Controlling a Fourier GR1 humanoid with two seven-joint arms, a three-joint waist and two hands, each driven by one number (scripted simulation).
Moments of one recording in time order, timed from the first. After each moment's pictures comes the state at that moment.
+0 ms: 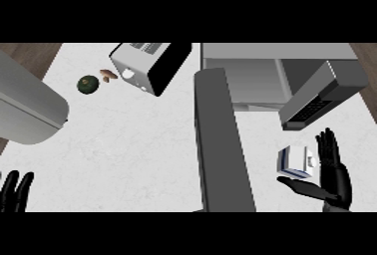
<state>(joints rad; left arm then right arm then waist) 0.58 0.01 0.01 -2.26 0.18 -0.19 -0.21 -0.07 -0.16 -0.26 -0.93 -0.02 0.02 -0.77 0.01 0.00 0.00</state>
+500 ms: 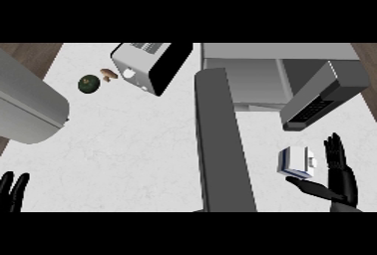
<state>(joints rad) 0.58 0.01 0.02 -2.29 0.19 -0.20 -0.19 -0.20 -0.25 -0.34 -0.56 -0.01 0.02 -0.93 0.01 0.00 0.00</state>
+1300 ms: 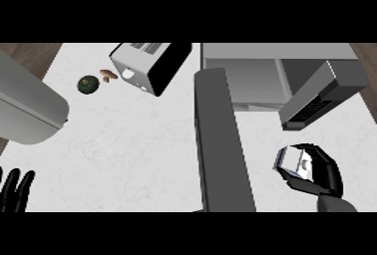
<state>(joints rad) 0.57 0.01 0.03 -2.25 0.20 -0.20 -0.19 -0.24 -0.21 -0.26 -0.56 -0.01 0.14 -1.00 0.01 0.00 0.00</state>
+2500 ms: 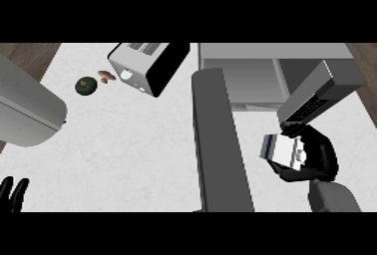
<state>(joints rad) 0.61 0.01 0.06 -2.24 0.25 -0.25 -0.21 -0.18 -0.16 -0.12 -1.06 -0.10 0.22 -0.78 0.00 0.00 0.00</state>
